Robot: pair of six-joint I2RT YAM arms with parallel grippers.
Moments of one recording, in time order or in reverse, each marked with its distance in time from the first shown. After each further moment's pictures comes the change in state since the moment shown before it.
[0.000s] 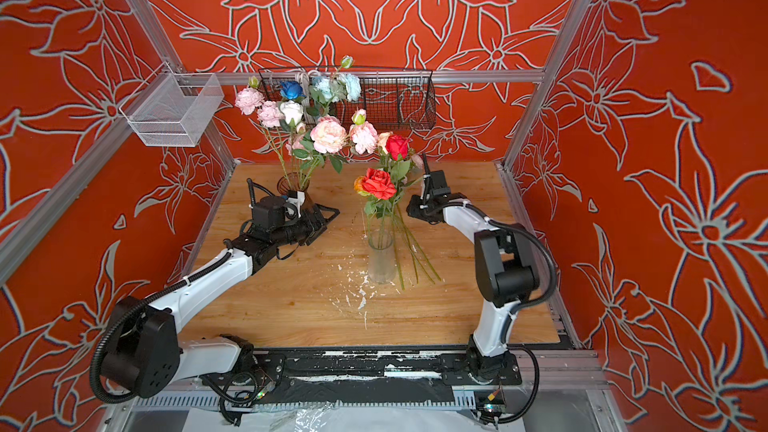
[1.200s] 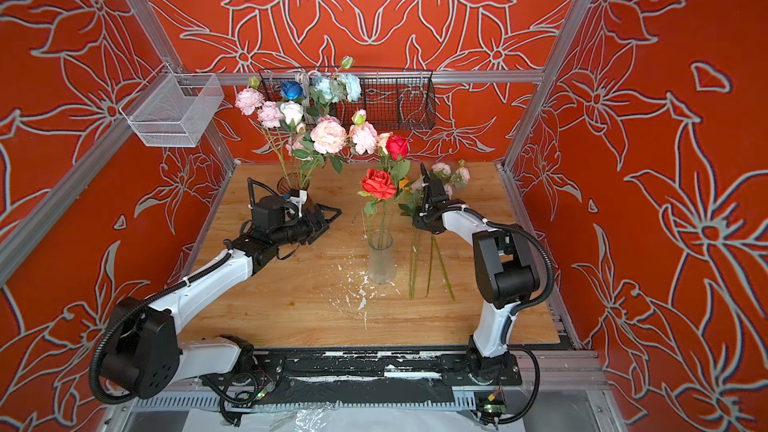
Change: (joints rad) left arm -0.005 -0.016 0.000 0.024 0.033 0.018; right arm -0.021 -0.097 -0.161 -0.021 0.164 0.006
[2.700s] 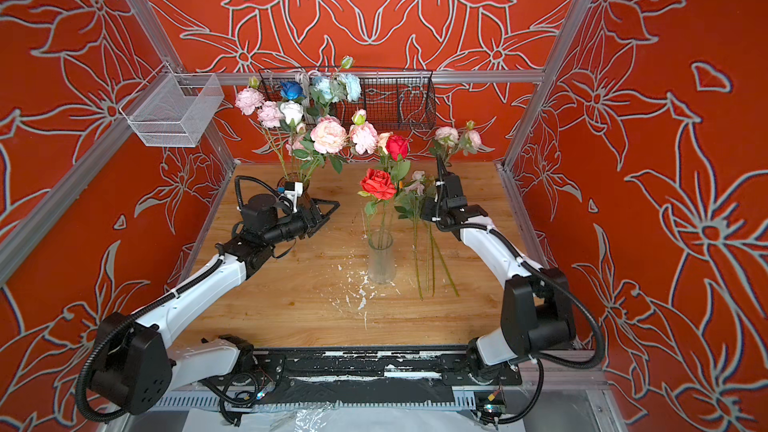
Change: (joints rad) left arm 0.000 -0.078 -0.001 0.085 0.040 -0.019; right arm -0.007 -0.394 -0.166 0.050 0.058 0.026
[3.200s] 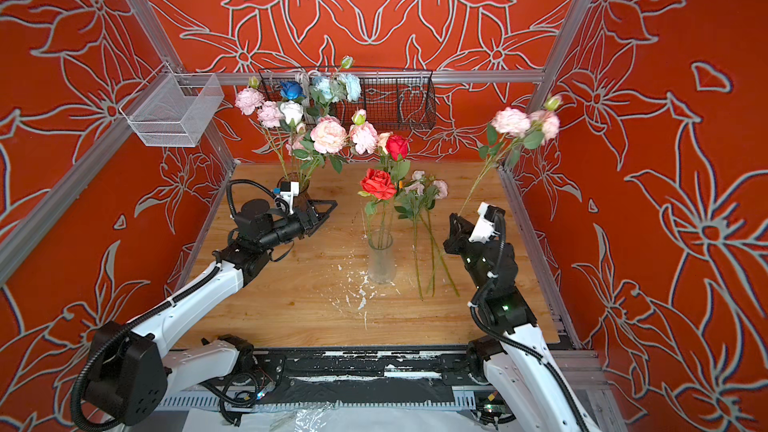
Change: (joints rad) left arm 0.000 -0.060 -0.072 0.145 0.015 -0.025; right arm 0.003 -0.850 -0.494 0.419 0.006 0.013
